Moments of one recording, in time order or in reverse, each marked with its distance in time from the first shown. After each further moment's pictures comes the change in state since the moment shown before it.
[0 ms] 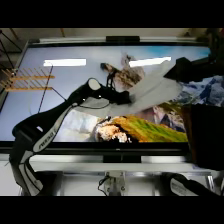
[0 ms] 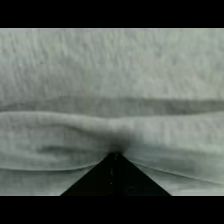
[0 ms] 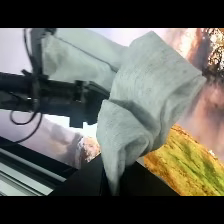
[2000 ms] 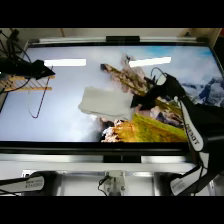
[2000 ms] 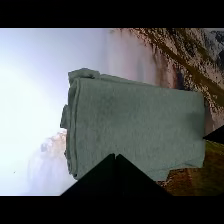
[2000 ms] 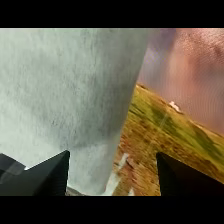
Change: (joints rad) left arm 0.695 0.534 -0.113 0.274 -0.397 0.116; right arm 0.267 -0.536 -0.206 -0.145 -0.267 0.089
